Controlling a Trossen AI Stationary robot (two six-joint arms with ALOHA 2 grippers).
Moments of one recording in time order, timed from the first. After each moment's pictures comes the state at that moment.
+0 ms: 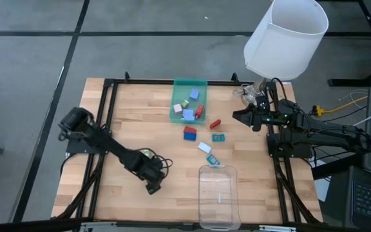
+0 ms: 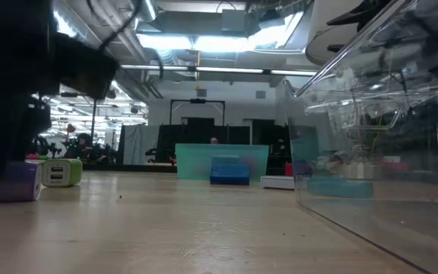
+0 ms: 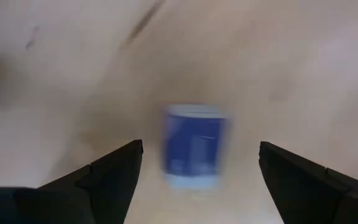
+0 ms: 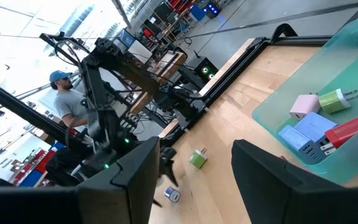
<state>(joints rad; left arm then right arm) -0.51 1.71 0.97 -0.59 0.03 -1.13 -0.25 0.52 0.38 0.07 -0.16 0.80</state>
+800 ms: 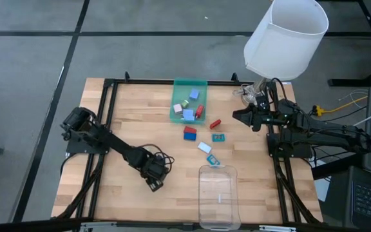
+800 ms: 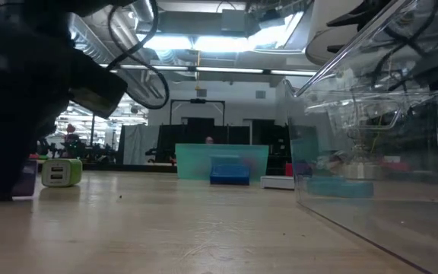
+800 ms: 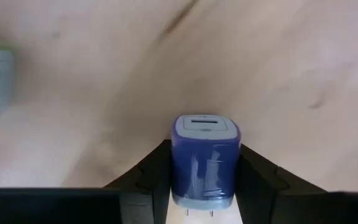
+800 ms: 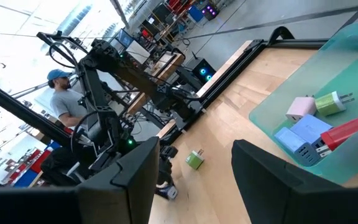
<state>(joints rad) -0.46 1.75 0.99 -0.62 0.12 -1.13 -0.25 0.52 0.38 0.07 -0.15 0.79</state>
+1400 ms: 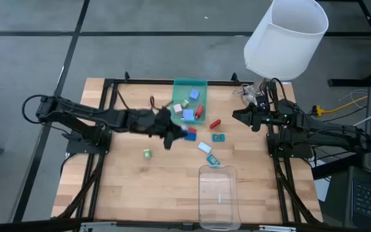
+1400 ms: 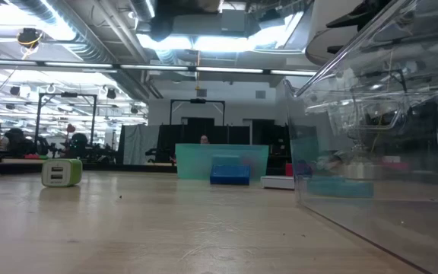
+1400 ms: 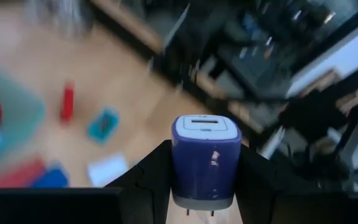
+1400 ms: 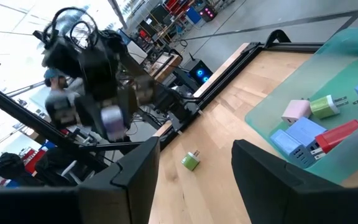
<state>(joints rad) -0.11 1.30 0.99 0.00 -0.15 -0.71 -0.25 0.52 0.38 0.07 -0.14 0.77</state>
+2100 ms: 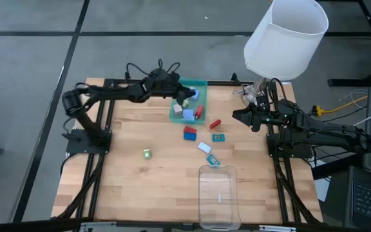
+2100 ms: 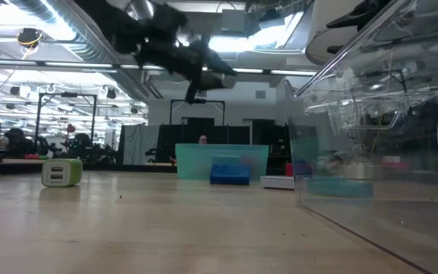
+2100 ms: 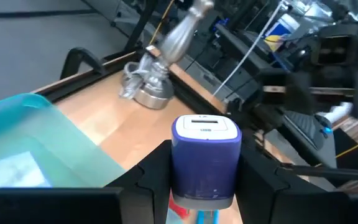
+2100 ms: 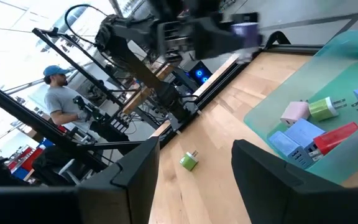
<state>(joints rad) 0.50 1.63 1.01 0.37 0.32 -0.54 -0.25 0.52 0.38 0.07 -0.14 0.75</state>
